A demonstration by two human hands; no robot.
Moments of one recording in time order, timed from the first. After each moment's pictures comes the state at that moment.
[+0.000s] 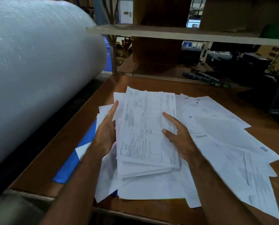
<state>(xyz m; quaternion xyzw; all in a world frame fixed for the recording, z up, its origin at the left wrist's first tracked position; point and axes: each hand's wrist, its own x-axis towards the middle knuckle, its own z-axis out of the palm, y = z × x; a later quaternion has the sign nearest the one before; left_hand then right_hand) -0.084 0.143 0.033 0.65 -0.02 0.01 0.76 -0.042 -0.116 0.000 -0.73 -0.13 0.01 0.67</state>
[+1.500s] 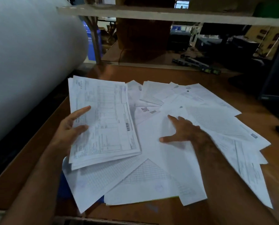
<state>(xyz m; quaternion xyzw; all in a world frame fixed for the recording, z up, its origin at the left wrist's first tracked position) -0.080 0.211 0.018 0.70 0.08 0.05 0.71 0.003 -0.174 0.012 -0.98 -0.02 0.19 0.08</state>
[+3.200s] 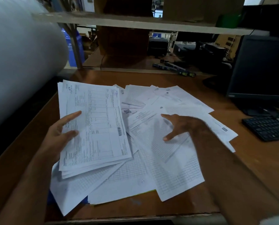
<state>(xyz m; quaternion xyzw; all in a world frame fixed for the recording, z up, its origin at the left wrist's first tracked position) -0.090 0.187 0.023 0.71 0.02 0.05 0.70 0.007 -0.234 0.041 -0.97 -0.05 0.24 0.07</state>
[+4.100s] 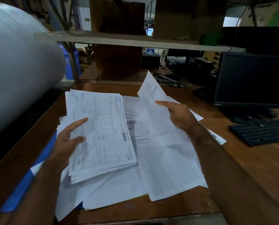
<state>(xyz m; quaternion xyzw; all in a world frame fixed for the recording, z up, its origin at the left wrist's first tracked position) -0.083 0.158 0.020 0.69 0.00 0.05 0.73 -0.025 -0.237 0.090 -0.94 -0.15 -0.18 0.24</state>
